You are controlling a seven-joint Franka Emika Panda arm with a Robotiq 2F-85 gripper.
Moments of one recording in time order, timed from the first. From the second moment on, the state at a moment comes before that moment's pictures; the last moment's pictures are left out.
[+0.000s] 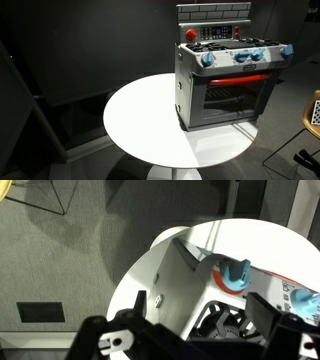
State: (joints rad) arm -0.09 -0.28 -0.23 -2.04 -0.02 1.77 -0.30
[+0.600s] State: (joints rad) arm -0.09 -0.20 -0.18 -1.95 -0.03 1.91 -0.27
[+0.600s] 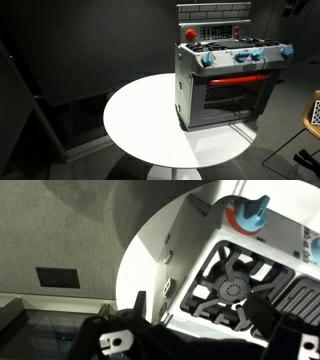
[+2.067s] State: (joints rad) arm -0.09 0.09 -0.11 -1.78 -0.13 2.15 -0.12
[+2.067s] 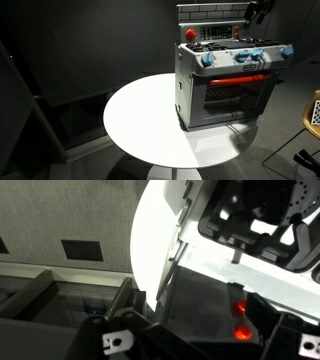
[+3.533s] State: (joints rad) arm -0.09 0.17 -0.11 -1.69 -0.13 2.15 -0.11
